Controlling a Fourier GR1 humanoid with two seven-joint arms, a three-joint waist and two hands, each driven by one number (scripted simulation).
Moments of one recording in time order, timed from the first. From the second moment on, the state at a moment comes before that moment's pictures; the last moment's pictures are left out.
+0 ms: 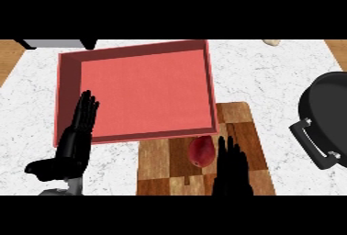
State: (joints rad) left arm -0.01 0.17 -0.19 -1.63 0.12 0.28 -0.12; right arm 0.15 -0.01 0.78 -1.83 1.38 -0.22 1.05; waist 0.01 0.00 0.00
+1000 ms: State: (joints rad) left arm -0.03 0.13 -0.14 -1.60 0.09 0.25 -0.13; right arm -0.11 0.00 0.70 -1.57 1.31 -0.28 1.05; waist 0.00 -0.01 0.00
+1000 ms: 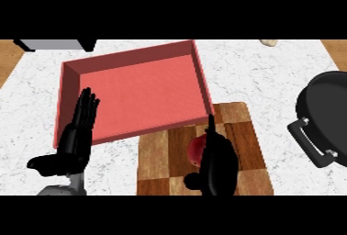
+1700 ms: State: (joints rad) left arm -0.01 0.13 -0.12 -1.61 0.09 0.21 -0.13; right arm -0.10 -0.02 0.72 -1.60 1.45 -0.30 1.00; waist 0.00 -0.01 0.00
